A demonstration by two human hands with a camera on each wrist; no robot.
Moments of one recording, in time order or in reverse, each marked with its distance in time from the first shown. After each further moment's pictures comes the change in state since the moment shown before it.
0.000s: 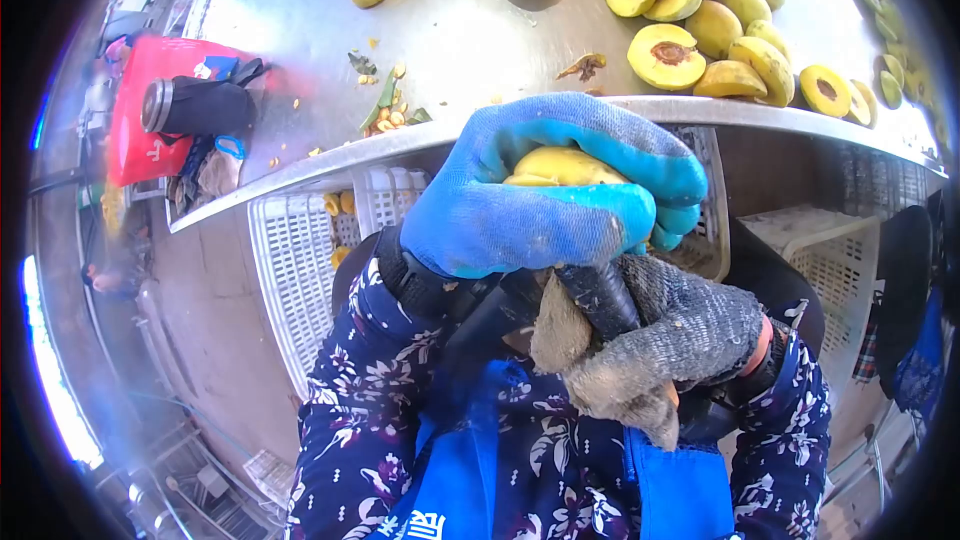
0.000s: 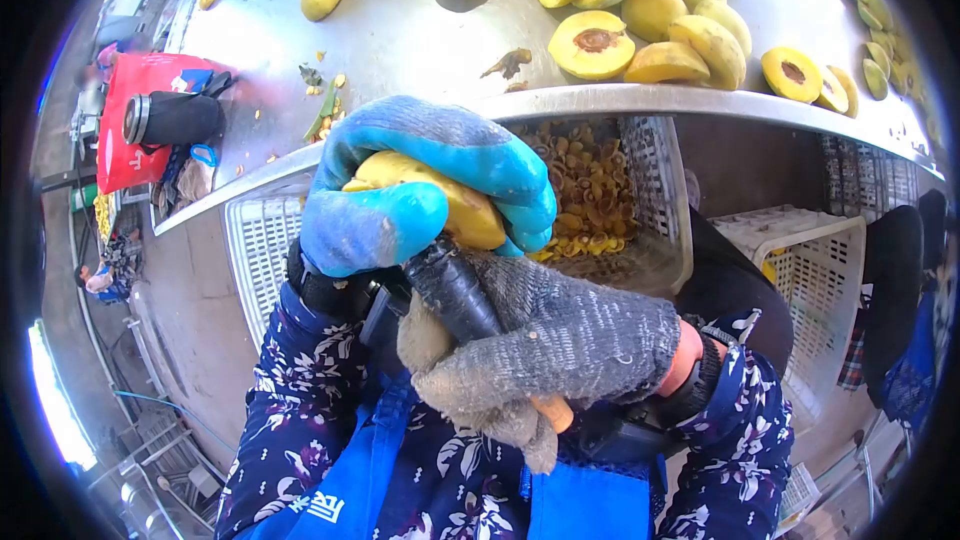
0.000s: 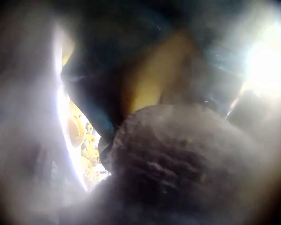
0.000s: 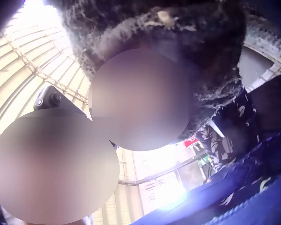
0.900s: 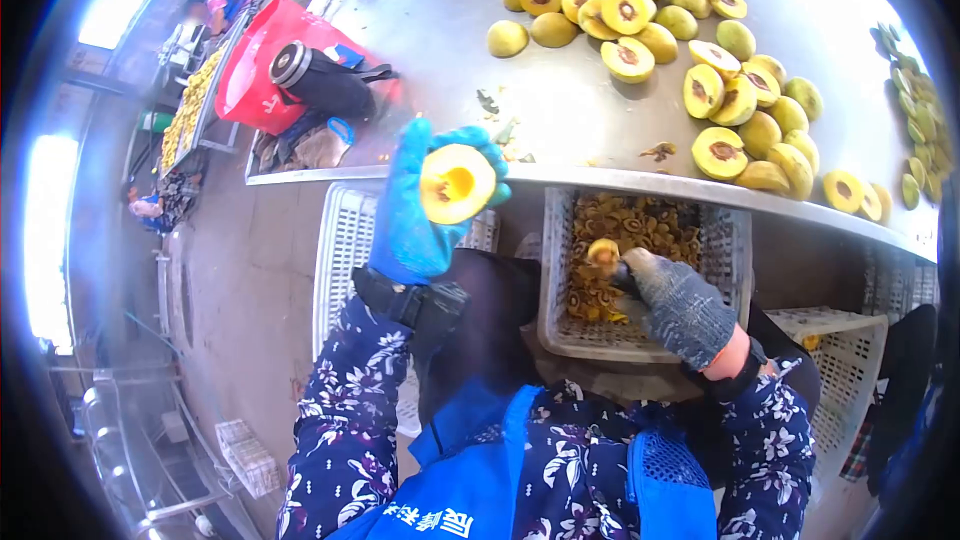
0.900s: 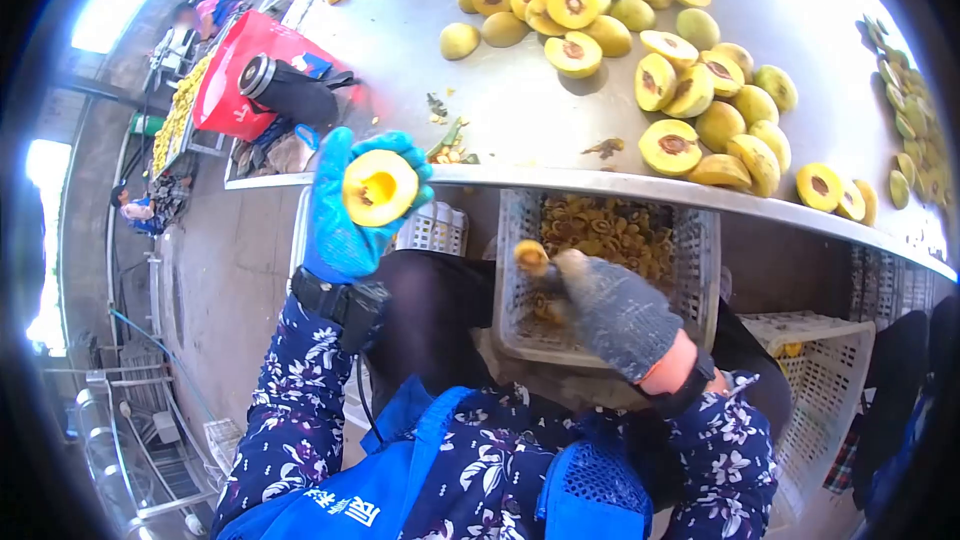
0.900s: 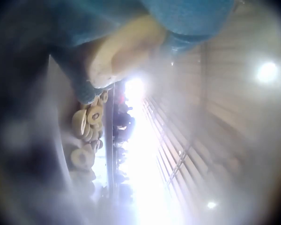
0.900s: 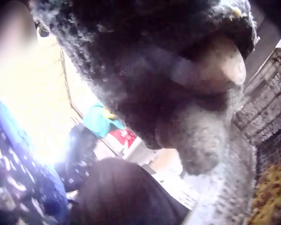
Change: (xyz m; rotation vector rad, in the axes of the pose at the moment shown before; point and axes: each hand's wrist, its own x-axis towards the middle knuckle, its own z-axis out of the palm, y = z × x) left_hand -0.085 0.055 -0.069 -0.063 0.694 0.080; right_hand 0.027 0.019 -0.051 -1.953 0.657 -0.517
